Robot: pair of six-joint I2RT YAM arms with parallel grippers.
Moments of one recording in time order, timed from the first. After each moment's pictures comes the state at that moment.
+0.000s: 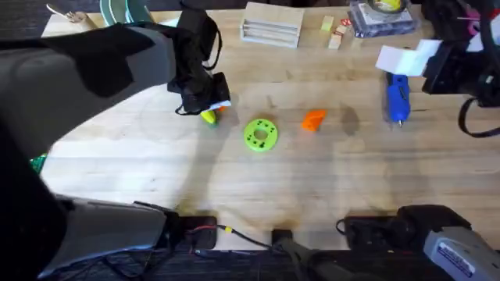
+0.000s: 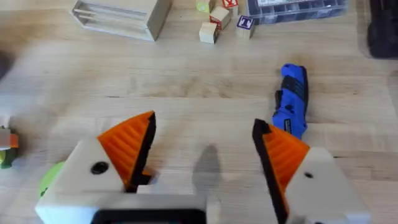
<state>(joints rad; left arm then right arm) -0.26 1.57 1.00 -0.74 0.06 -0.54 0.01 0.83 0.87 -0.65 -0.08 0.07</state>
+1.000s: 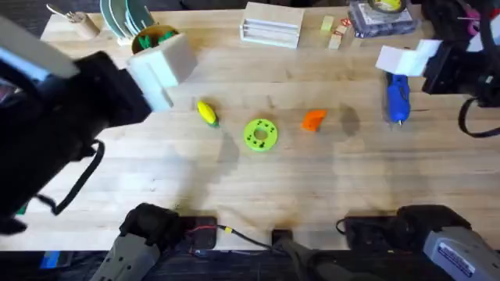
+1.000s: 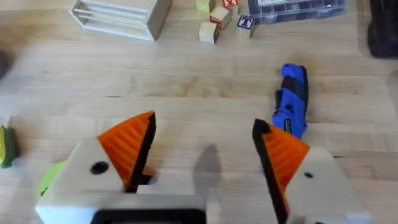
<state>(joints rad) -0.26 0.57 1.00 -0.85 -0.06 -0.42 0.01 0.83 0.87 -0.65 -0.08 0.07</state>
